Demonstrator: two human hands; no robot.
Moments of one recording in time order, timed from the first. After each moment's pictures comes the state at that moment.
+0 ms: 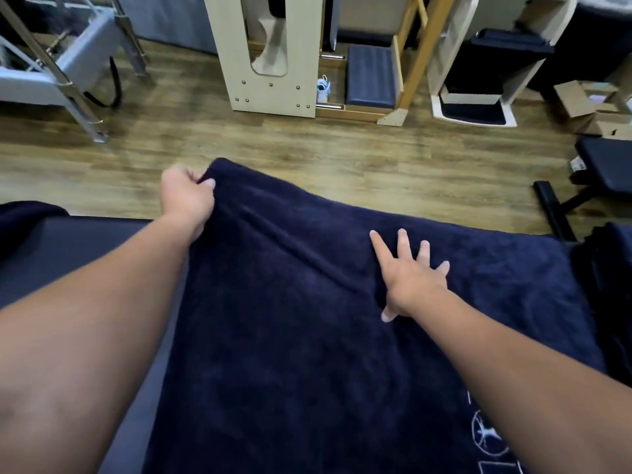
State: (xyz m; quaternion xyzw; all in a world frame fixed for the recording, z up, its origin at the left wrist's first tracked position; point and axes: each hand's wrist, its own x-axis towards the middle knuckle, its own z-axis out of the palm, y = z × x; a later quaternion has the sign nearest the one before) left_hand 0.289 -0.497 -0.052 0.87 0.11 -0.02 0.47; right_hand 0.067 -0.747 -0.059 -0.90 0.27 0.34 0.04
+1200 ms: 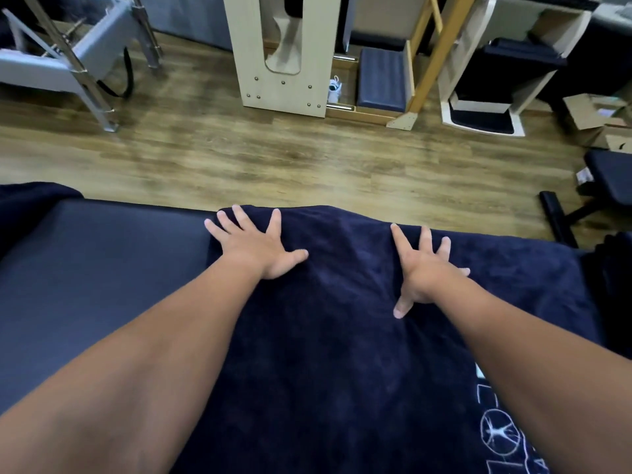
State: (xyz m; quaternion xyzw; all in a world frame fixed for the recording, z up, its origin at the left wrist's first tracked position) left_hand 0.207 -0.524 -0.073 0.95 -0.13 -0.27 -0.10; right_hand 0.079 -0.754 -0.056 -0.88 0.30 0.35 0.06
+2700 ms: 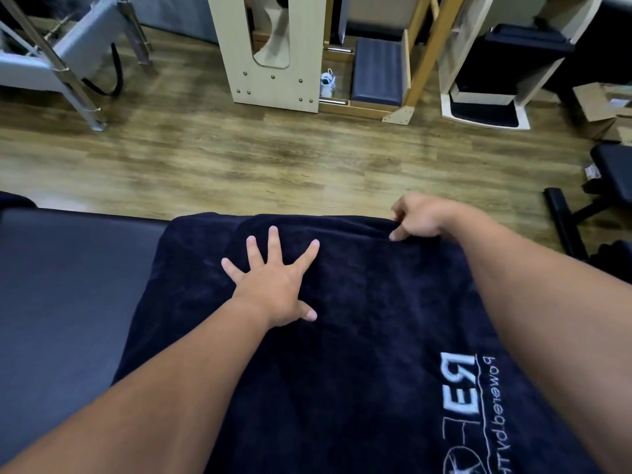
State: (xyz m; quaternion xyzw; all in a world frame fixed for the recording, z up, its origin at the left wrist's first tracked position) left_hand 0.144 -0.601 -0.086 0.92 -0.22 -0.31 0.00; right_hand 0.156 -0.882 -0.050 -0.92 0.22 0.28 0.19
